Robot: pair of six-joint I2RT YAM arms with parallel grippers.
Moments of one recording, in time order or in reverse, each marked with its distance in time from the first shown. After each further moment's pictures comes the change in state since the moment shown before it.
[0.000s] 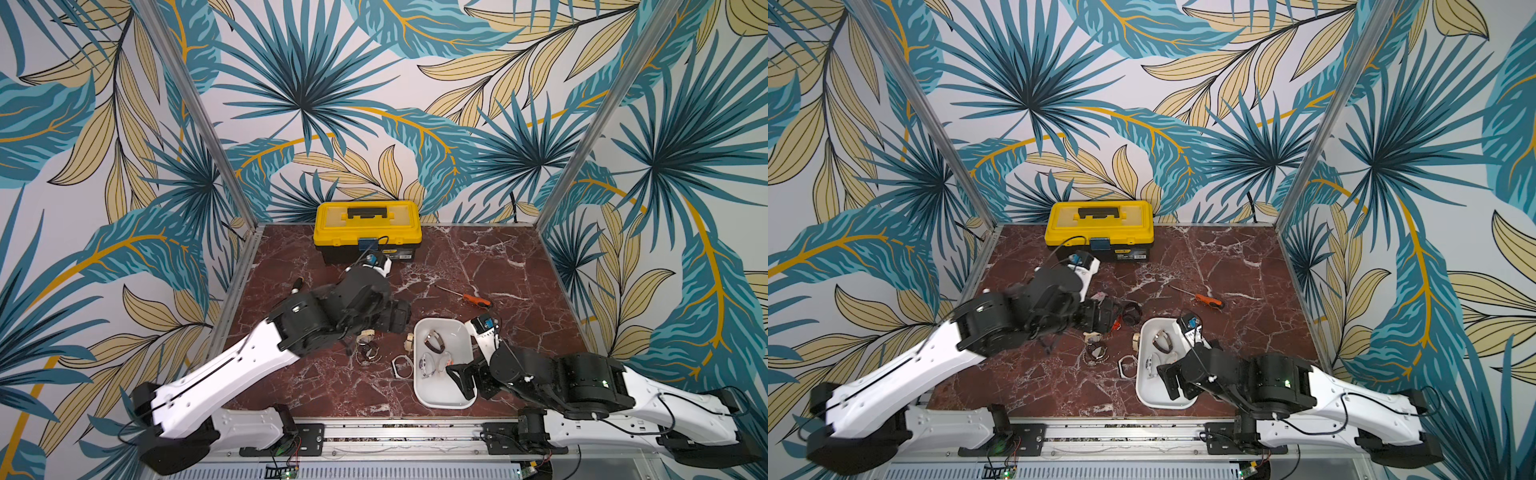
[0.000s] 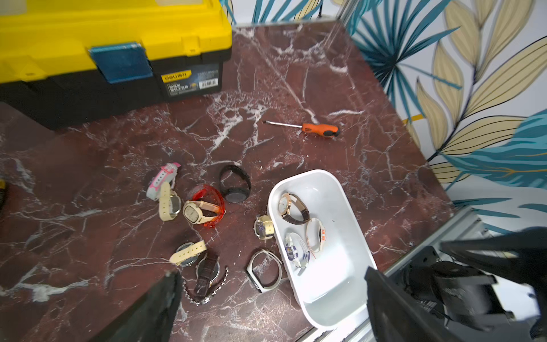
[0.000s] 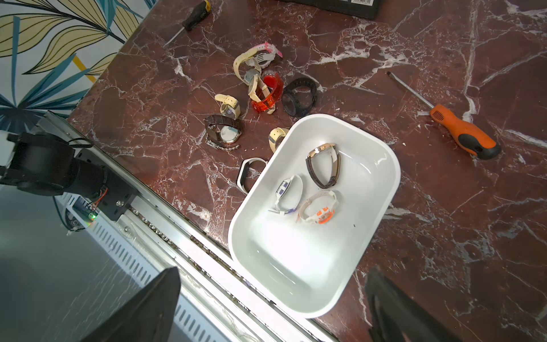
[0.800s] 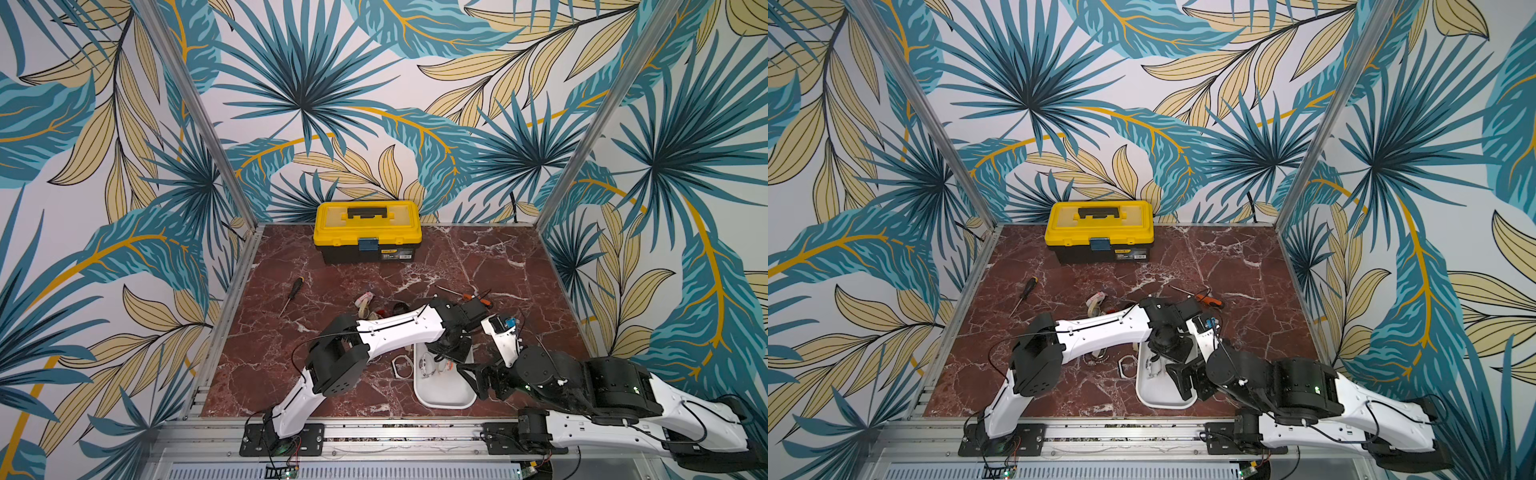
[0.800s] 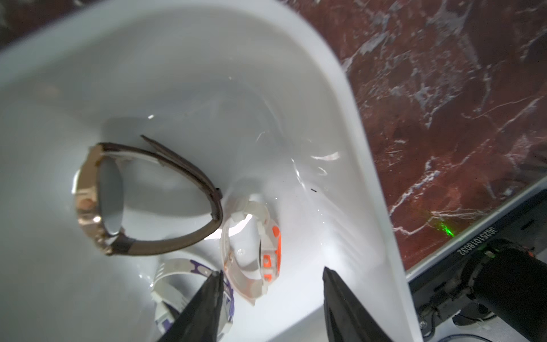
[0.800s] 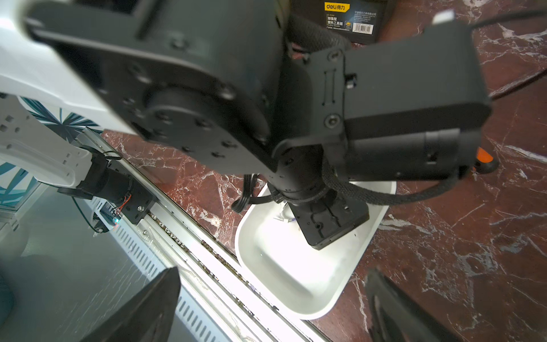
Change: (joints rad) left arm -0.137 1.006 0.434 -0.027 0.309 -0.067; right arm 0.002 -0.140 0.017 -0.037 -0.004 -0.047
